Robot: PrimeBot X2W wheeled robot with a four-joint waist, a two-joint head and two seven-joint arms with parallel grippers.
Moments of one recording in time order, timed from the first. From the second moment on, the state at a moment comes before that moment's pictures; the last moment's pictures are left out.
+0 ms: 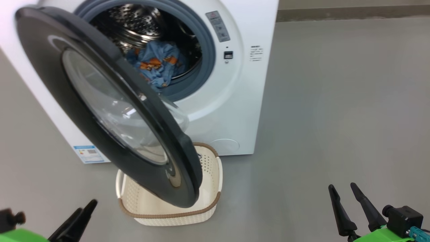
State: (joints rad) left arm 0.05 0.50 -0.15 -0.01 -1.36 -0.13 0.24; right arm 0.03 -0.18 0.05 0.22 0.41 0.13 -0.26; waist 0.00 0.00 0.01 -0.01
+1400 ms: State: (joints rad) left arm 0.13 0.22 -0.01 0.13 -0.41 -0.13 -0.25; right arm 0.03 -0.18 0.02 0.22 0.41 0.13 -0.26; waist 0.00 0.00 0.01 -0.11
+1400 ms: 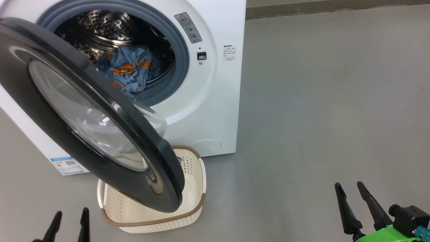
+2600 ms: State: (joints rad) left arm 0.13 0.15 -0.01 0.14 -0.38 -0.13 -0.25; right arm -0.12 -0.14 0.10 0.19 0.44 0.13 -0.26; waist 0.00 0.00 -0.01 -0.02
